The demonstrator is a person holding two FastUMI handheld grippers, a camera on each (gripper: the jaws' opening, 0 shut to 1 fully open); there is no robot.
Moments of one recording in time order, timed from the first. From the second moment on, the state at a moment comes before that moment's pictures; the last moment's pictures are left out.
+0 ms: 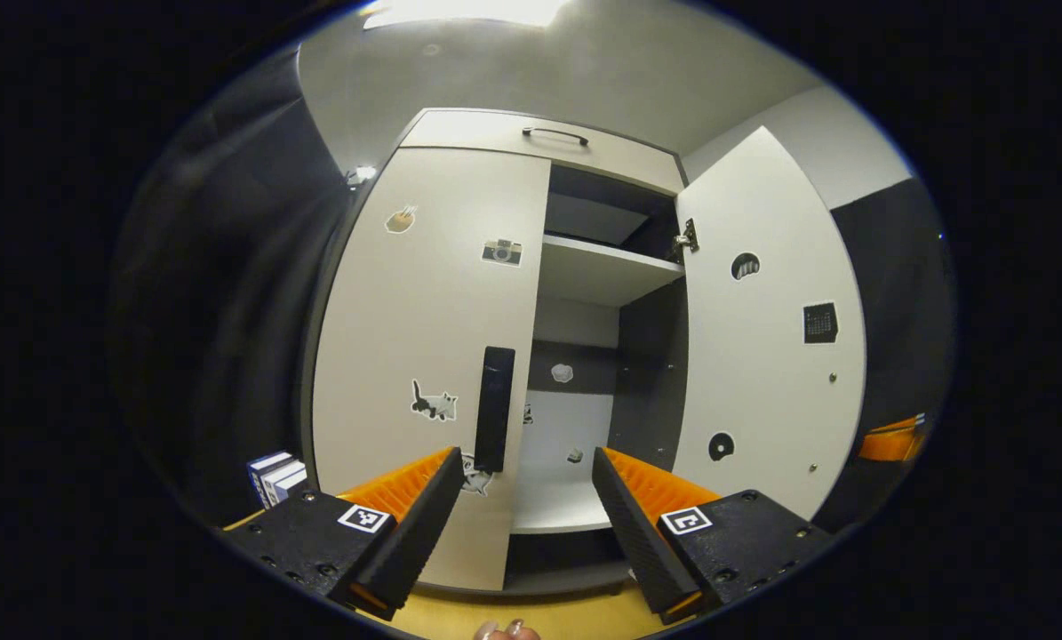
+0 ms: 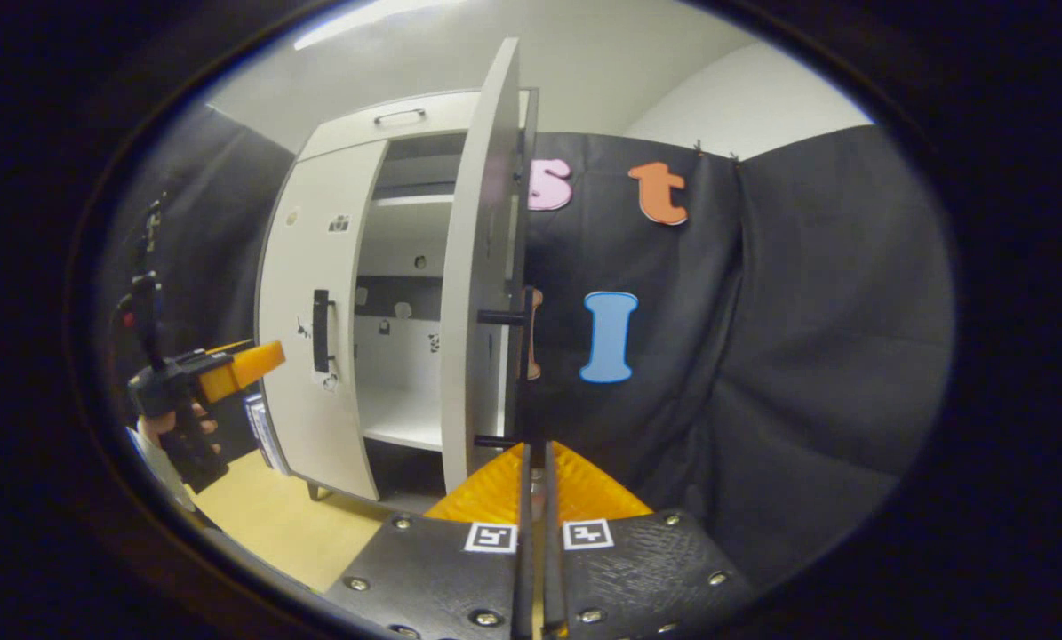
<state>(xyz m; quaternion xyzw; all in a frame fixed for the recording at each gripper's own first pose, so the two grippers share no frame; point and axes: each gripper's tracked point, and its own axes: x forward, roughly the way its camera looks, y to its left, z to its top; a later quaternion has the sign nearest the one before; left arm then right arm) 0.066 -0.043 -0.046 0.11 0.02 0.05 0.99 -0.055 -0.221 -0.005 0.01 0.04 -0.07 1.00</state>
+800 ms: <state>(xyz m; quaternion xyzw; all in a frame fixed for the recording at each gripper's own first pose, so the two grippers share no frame) 0.184 -0.002 -0.056 0.15 -0.02 0.05 0.99 -0.066 -0.155 0.010 -0.03 0.02 -0.09 1.00</state>
